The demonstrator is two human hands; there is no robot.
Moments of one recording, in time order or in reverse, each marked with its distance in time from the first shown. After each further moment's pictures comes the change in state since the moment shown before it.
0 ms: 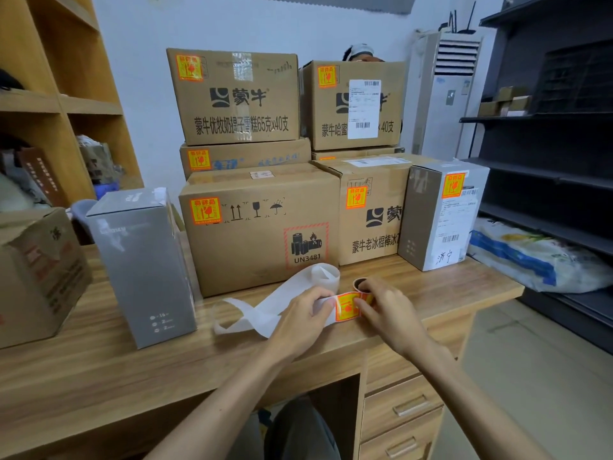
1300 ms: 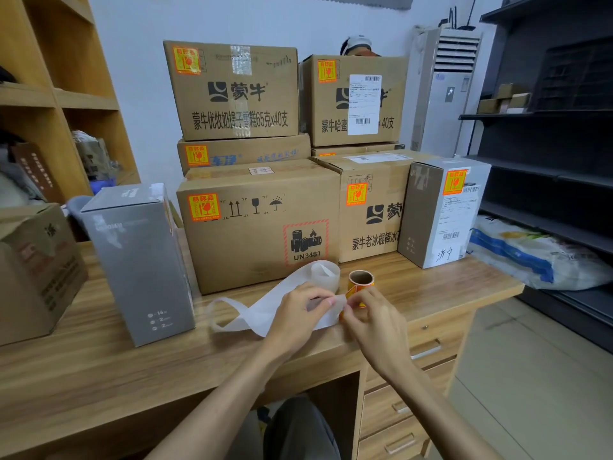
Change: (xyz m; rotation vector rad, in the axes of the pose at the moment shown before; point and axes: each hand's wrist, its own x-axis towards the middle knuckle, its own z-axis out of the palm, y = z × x) left_hand -0.004 0.008 -0.007 -0.106 0.087 0.024; right_hand -0.023 -0.036 0.023 0.092 0.224 0.140
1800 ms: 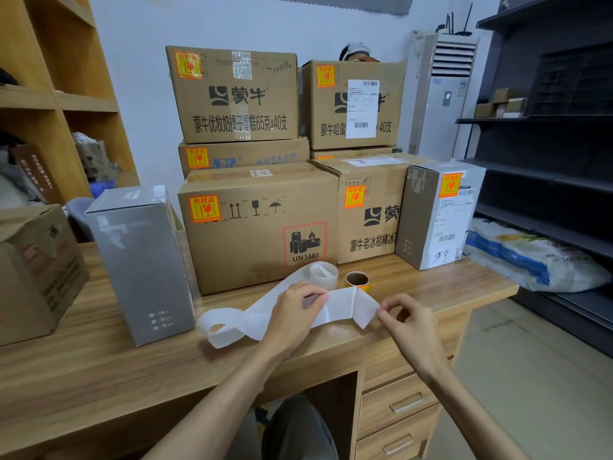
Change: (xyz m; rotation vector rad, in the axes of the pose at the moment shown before) left_hand 0.001 0.001 0.000 0.052 0.065 -0.067; right_hand -0.003 0.025 -0.043 0.364 -0.023 0.313
